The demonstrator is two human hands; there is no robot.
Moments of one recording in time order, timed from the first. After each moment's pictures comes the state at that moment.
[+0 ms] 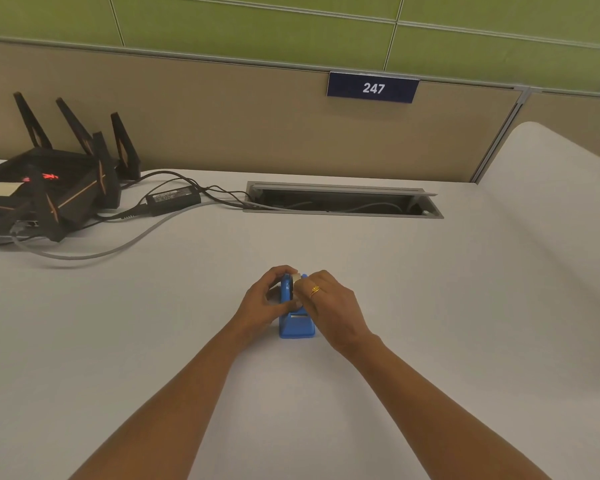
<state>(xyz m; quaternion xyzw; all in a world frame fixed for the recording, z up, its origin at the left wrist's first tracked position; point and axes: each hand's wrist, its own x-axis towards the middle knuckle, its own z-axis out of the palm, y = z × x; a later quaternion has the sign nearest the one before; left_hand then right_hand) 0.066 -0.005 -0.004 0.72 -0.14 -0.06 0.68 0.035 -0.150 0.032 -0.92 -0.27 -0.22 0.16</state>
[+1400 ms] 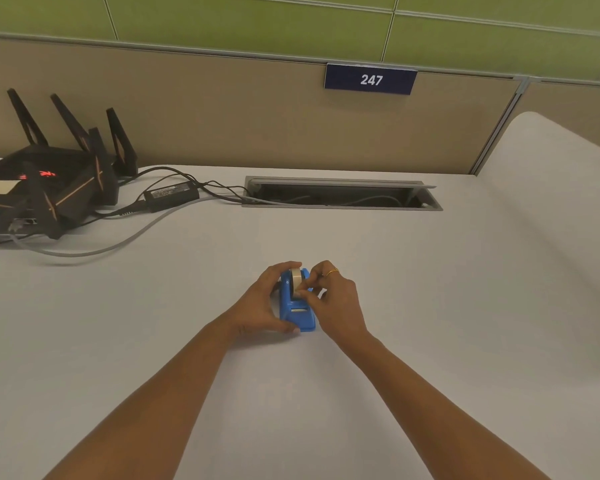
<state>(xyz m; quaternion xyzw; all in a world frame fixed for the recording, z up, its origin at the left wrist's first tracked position) 0.069 0.009 -0.006 0.80 -0.24 -0.12 0.53 0.028 -0.141 0.040 -0.88 -0.03 -0.07 0.46</state>
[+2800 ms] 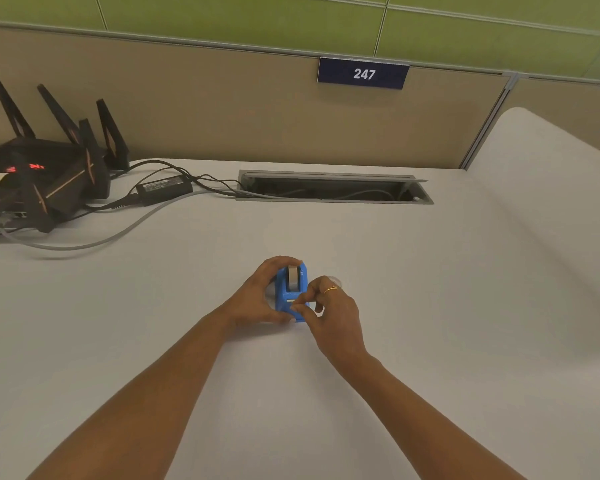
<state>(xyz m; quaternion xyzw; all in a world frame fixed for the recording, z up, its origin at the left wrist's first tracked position) 0.067 0.008 -0.007 0.82 -0.27 -0.10 0.50 -0.011 -0.140 0.032 -0.90 -0.02 -0.09 0.43</state>
